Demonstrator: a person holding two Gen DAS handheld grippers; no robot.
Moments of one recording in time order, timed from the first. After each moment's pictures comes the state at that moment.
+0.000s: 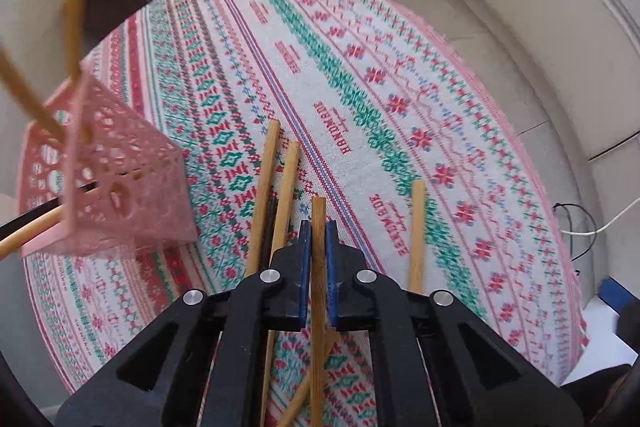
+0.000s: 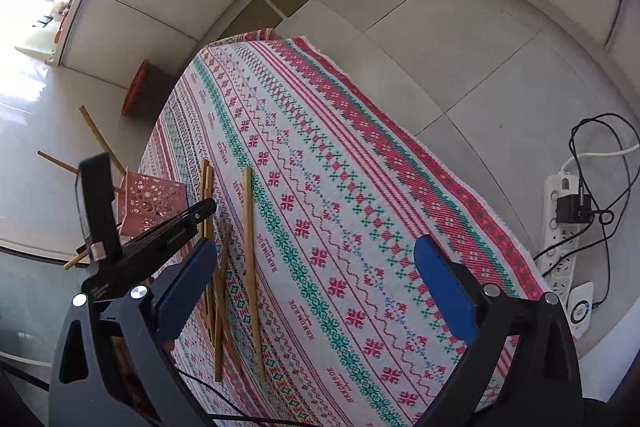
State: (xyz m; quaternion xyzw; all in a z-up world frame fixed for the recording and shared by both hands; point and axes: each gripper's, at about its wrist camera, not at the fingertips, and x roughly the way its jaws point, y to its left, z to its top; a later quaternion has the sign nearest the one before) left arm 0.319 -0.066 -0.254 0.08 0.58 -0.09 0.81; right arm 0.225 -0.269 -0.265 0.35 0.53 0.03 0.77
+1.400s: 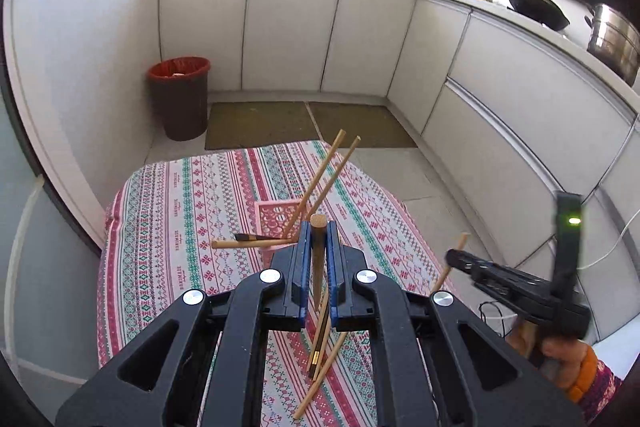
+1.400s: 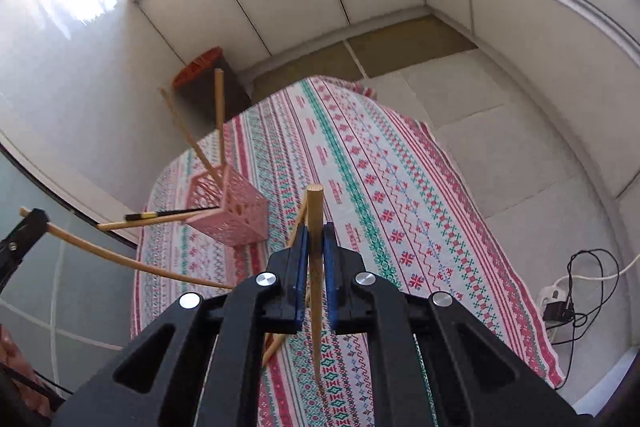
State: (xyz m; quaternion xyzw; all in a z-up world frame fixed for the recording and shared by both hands) left arm 0.179 0.064 -0.033 -0.05 0.36 -0.09 0.93; right arm 0.228 -0.152 -0.140 0.18 0.43 0.08 0.88
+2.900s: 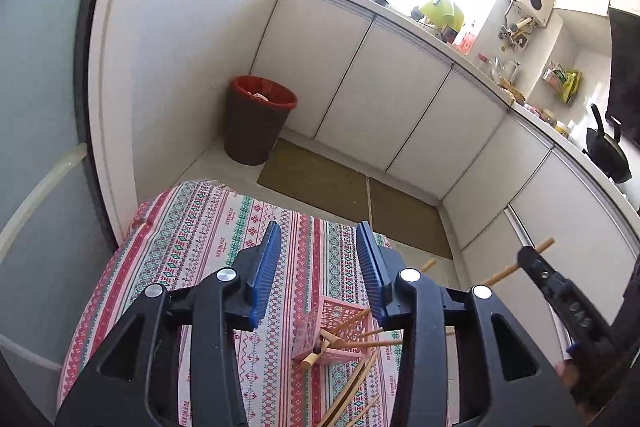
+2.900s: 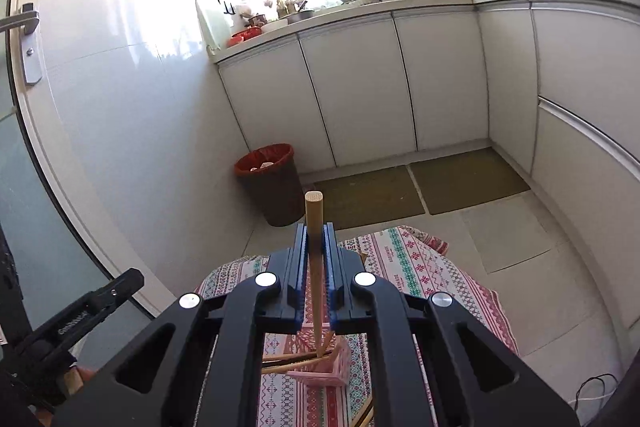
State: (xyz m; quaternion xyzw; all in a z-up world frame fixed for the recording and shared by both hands) left arm 0.231 0.160 -0.029 -0.22 0.27 0.04 0.94; right arm 0.294 -0.051 -0.040 0.12 0.25 0.13 0.95
